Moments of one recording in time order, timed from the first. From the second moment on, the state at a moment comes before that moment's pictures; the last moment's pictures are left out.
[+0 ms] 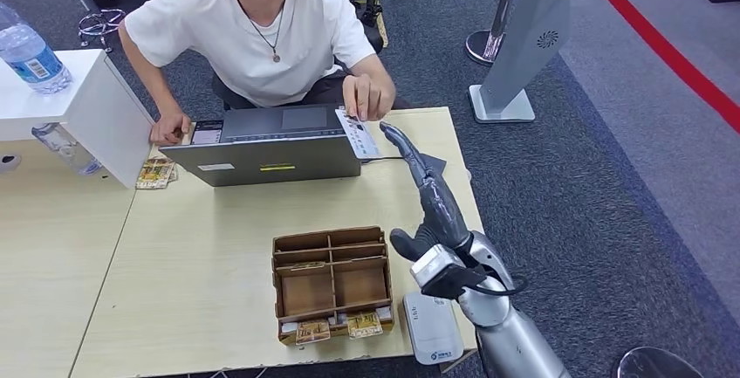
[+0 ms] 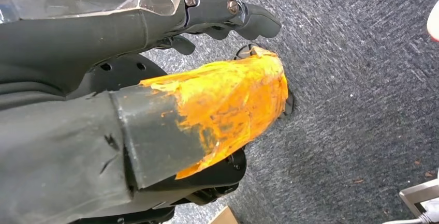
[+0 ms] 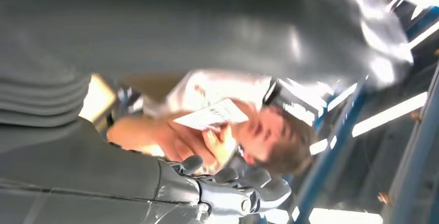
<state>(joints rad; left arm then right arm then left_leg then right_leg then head) -0.04 -0.22 0.00 -0.22 0.95 0.41 -0.32 -0.26 0.01 0.41 -1.52 0.39 -0.32 -0.62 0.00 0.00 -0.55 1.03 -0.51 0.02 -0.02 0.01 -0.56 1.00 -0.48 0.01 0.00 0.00</state>
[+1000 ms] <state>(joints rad) -0.04 -0.24 0.08 -0.22 1.02 0.51 -0.30 -0.20 0.20 0.21 -1.67 1.53 -0.69 -0.40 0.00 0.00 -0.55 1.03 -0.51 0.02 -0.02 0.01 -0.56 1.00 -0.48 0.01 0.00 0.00</state>
